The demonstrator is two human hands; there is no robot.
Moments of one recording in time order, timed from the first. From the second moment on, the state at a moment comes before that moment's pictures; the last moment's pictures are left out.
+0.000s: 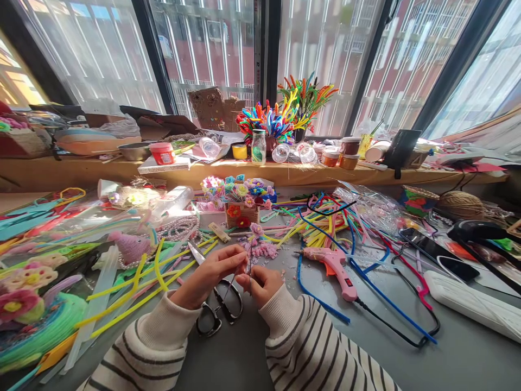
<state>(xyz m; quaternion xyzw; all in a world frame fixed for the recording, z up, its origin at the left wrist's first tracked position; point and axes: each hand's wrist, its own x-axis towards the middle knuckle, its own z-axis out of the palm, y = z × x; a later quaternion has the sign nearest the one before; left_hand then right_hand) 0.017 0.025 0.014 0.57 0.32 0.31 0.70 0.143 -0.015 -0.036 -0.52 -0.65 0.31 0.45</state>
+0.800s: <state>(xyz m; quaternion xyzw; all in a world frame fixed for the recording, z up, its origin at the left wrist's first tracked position) 0.013 0.028 0.008 0.46 0.29 0.30 0.78 0.141 -0.013 -0.041 -0.51 -0.67 0.34 0.42</state>
